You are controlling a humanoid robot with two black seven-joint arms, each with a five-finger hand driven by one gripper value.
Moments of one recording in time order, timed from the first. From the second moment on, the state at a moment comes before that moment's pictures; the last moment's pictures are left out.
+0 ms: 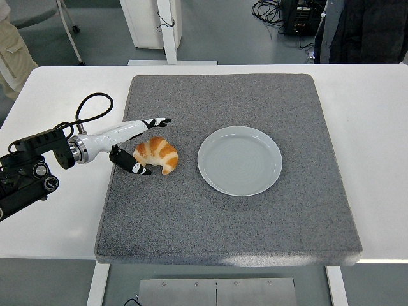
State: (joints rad) left arm -0.82 0.62 -0.35 -1.24 1.36 0.00 -0.16; right arm -0.12 0.00 0.00 0.12 -0.10 -0.09 0.28
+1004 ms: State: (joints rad) left arm -0.80 0.59 -0.35 -1.21 1.36 0.04 -0.17; right arm -0.12 0.00 0.00 0.12 -0.10 -0.09 0.28
